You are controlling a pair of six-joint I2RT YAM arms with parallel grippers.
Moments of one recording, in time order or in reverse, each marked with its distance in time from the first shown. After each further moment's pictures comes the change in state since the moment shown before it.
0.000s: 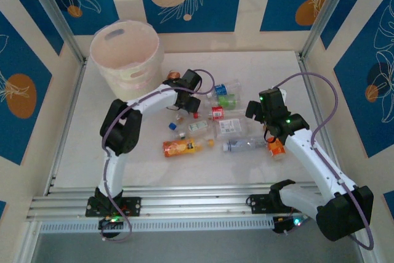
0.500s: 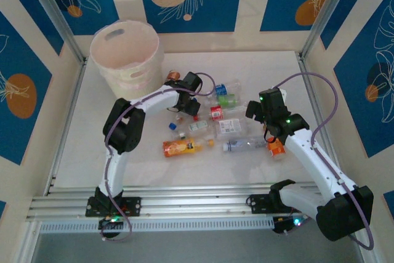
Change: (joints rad) left arm 0.000 0.034 0.003 -0.024 0.014 0.014; right arm 0.000 0.000 0.000 0.000 0.003 0.000
